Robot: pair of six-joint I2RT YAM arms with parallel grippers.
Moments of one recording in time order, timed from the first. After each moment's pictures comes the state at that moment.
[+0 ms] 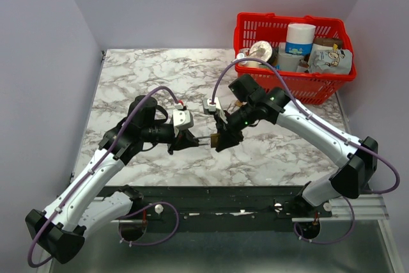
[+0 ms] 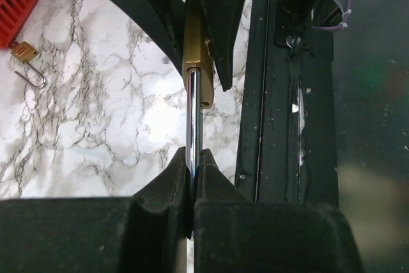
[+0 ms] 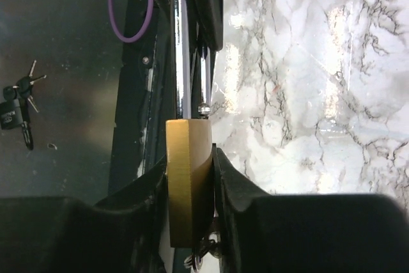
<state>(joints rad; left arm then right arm) -0.56 0.89 0.91 -0.54 0.86 0.30 0.79 1.50 1.43 -0.95 -0.84 -0.54</state>
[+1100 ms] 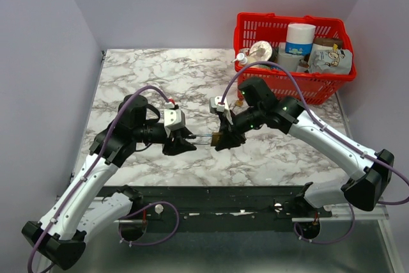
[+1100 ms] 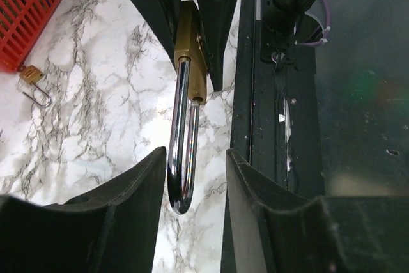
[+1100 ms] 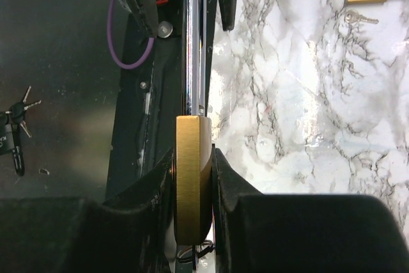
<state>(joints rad) -0.50 0.84 0.96 -0.58 0.95 0.31 0.80 1.36 1.32 -0.77 -0.83 -0.42</state>
